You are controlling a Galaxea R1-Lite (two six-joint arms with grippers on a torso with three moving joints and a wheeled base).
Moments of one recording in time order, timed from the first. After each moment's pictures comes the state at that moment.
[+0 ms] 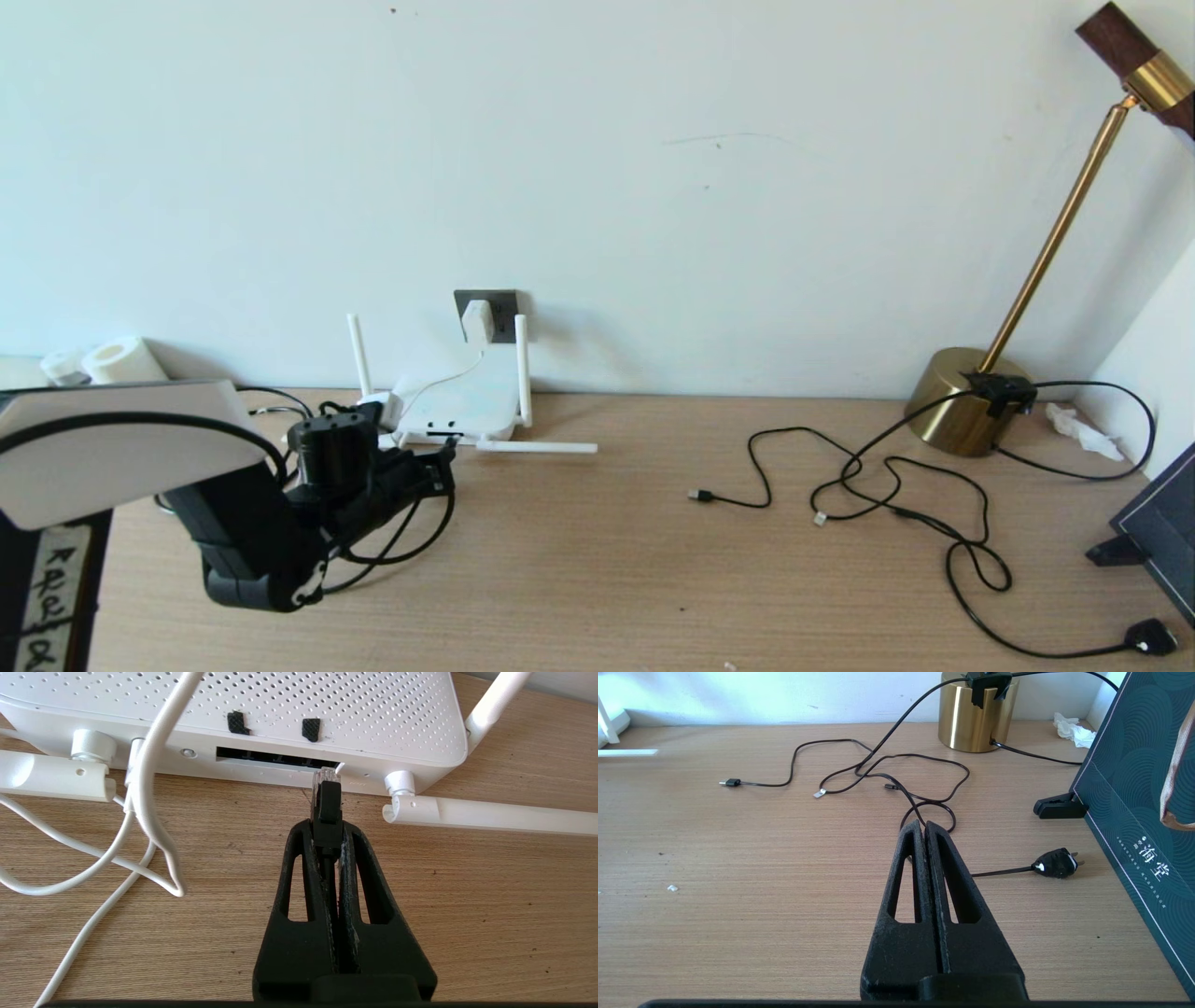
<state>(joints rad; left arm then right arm) -0.13 2.28 -0.71 -1.24 -0.10 -0.17 0.00 0.00 0.00 0.00 -0.02 0.04</state>
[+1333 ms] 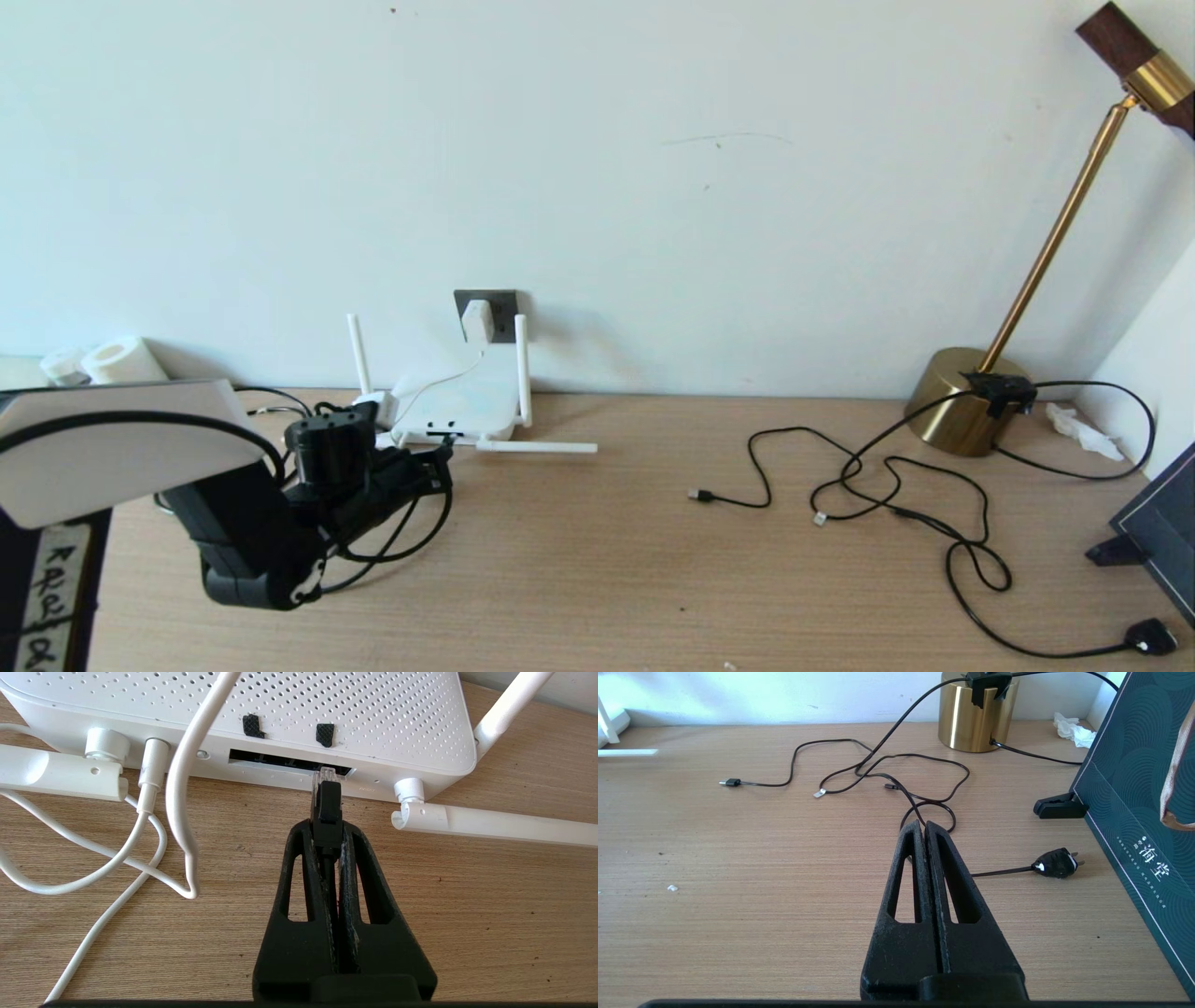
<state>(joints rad) -0.12 2.29 -0.71 -1.24 -0.10 -0.20 0.00 0.00 0.00 0.00 -0.03 0.04</state>
